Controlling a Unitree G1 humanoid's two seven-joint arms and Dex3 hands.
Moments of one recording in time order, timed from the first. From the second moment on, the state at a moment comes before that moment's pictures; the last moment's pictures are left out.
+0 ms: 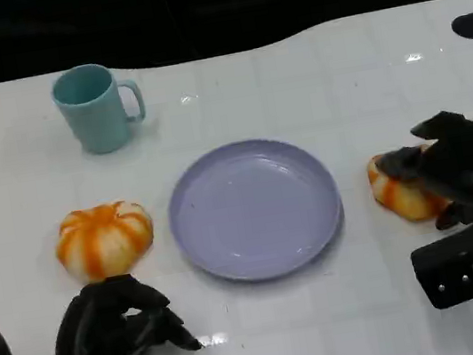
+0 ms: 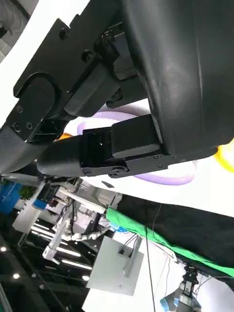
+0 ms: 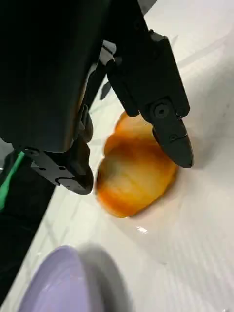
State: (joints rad) left arm -0.26 -0.02 0.28 0.83 -0.44 -0.24 -0.82; right arm -0.67 -0.40 0.56 0.90 -1.04 -0.29 -0.23
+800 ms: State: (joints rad) left arm -0.25 -0.02 0.28 0.81 -0.44 -0.24 -0.82; right arm -0.80 -0.28 0.66 1.26 -0.95 -0.26 -0.55
